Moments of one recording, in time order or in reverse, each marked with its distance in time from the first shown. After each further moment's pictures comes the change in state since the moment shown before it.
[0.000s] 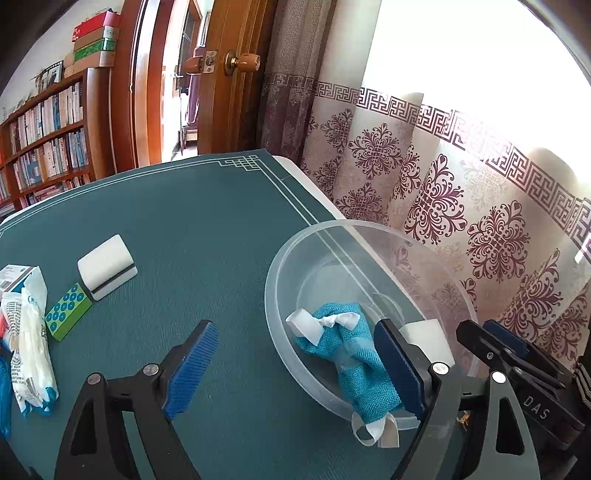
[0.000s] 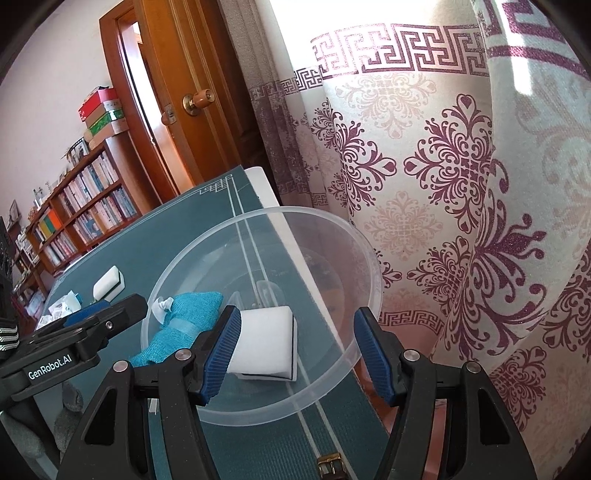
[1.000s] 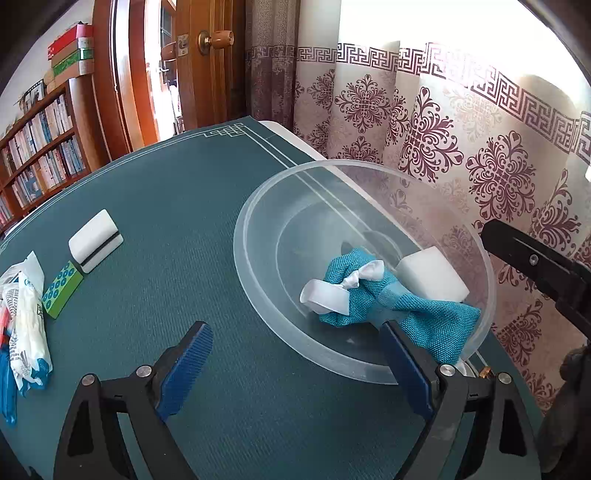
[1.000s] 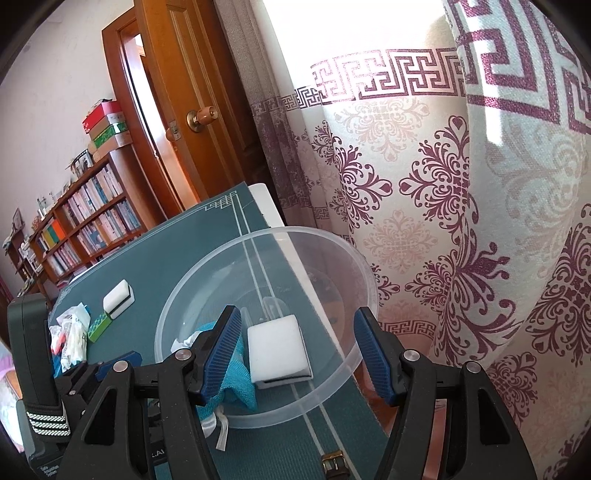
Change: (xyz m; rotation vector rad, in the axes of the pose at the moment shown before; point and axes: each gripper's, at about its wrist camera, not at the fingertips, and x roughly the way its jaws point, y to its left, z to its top) left arm 0.012 -0.026 -0.035 0.107 0.100 0.072; right arm -0.017 0.001 0.007 0.009 -0.048 0.015
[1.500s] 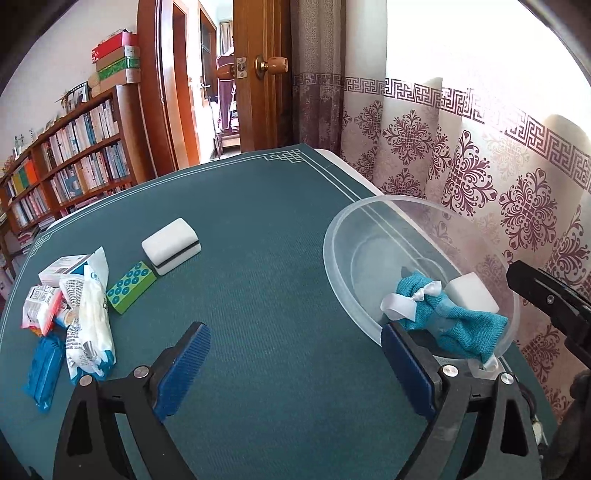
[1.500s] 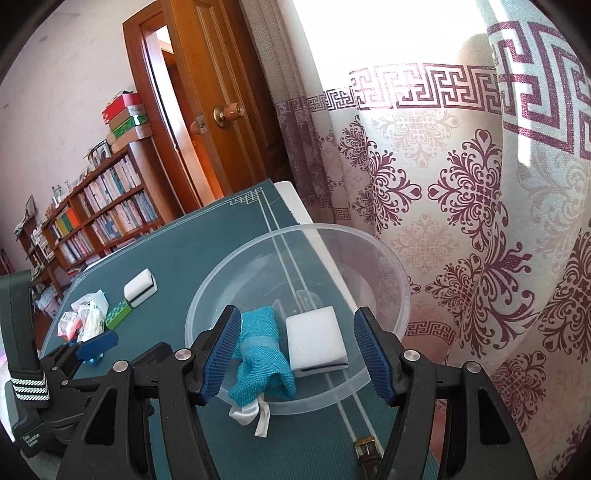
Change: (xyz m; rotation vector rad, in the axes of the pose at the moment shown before) left arm -0.036 0.038 -0.006 -0.060 -0.095 0.133; right arm -0.012 0.029 -0.008 -0.059 0.002 0.058
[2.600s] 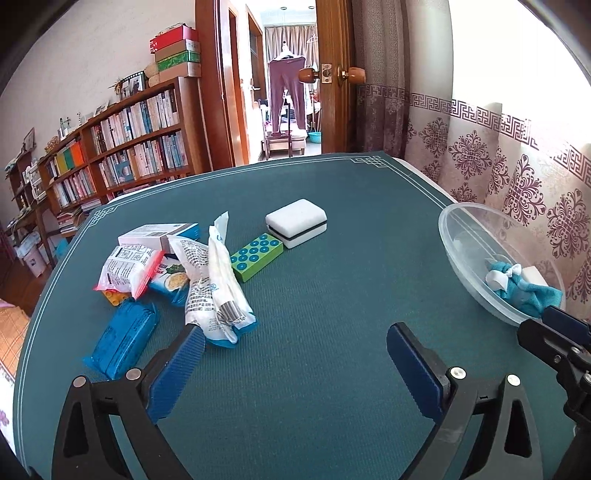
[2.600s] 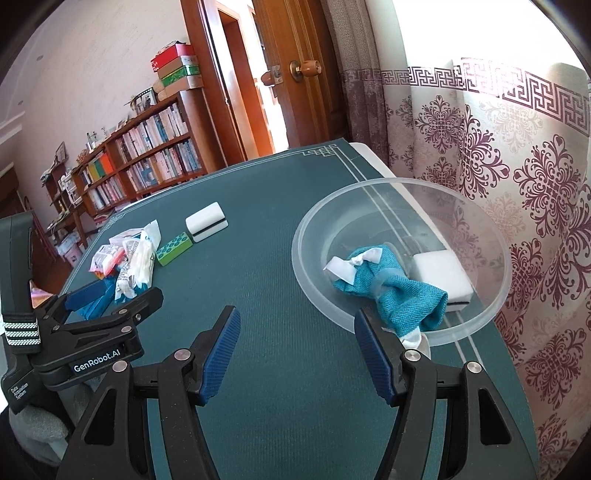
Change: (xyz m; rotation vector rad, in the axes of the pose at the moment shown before) left arm -0.031 0.102 -0.038 -0.089 -0.031 0.143; right arm 0.005 0.096 -0.047 -0.149 0.129 0.103
